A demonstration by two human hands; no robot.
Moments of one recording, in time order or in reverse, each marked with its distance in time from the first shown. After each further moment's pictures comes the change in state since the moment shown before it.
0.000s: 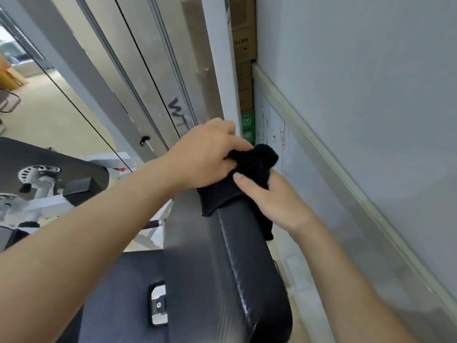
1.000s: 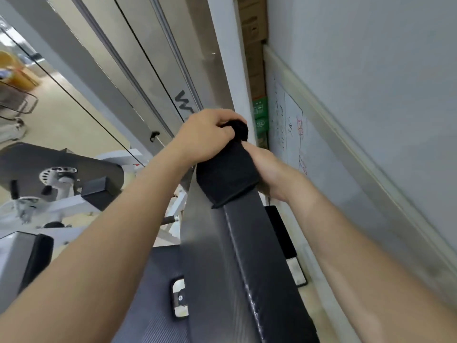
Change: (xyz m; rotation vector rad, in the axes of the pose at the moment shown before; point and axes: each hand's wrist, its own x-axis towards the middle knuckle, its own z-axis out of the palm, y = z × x) left_hand 0.038 -0.045 0.011 -0.452 0.018 -0.470; right_hand 0.095 -0.001 0.021 0.453 -0.272 0.265
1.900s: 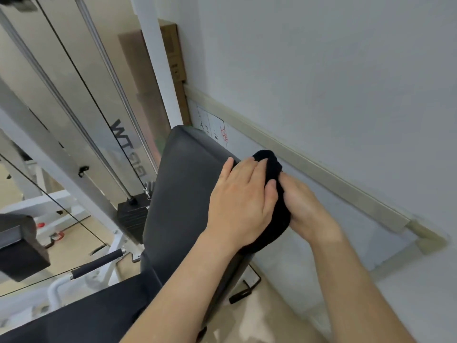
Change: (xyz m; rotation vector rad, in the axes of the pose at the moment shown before) left_hand -0.219 0.028 0.089 0.180 0.292 0.667; right_hand -0.228 0.080 0.094 -0.048 0.706 -0.272
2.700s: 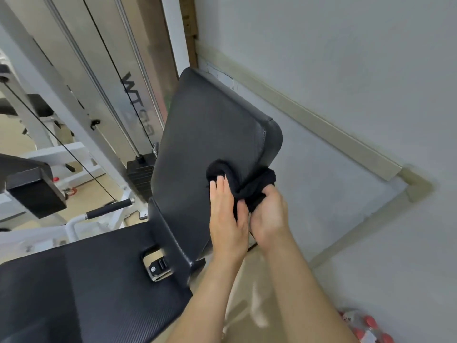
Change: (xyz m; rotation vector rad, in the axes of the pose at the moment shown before) left_hand -0.161 0.024 0.074 -0.583 0.228 -0.600; right_hand -0.063 0.117 0.053 0.671 0.209 0.166
